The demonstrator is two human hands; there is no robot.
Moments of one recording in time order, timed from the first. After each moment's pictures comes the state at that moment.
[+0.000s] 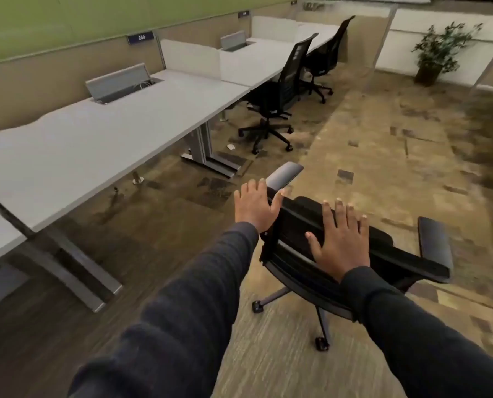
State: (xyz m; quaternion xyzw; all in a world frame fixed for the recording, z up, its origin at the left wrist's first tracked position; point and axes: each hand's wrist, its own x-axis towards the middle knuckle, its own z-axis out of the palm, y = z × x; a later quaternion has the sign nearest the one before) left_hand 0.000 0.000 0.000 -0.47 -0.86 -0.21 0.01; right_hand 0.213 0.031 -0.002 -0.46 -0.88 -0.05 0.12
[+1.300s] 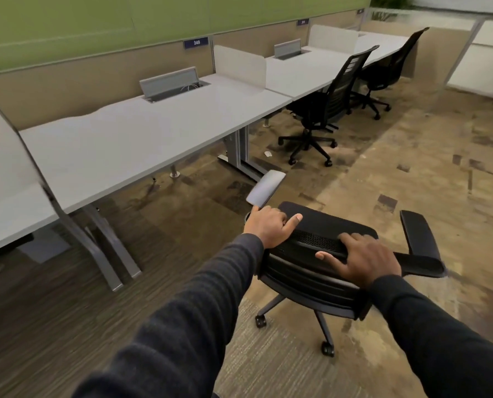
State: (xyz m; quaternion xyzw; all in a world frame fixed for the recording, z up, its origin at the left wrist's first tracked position) left_hand -0.007 0.050 -0.003 -0.52 -0.84 -0.11 -0.02; right_hand 0.215 0.167 0.004 -0.29 -0.95 -0.09 0.05
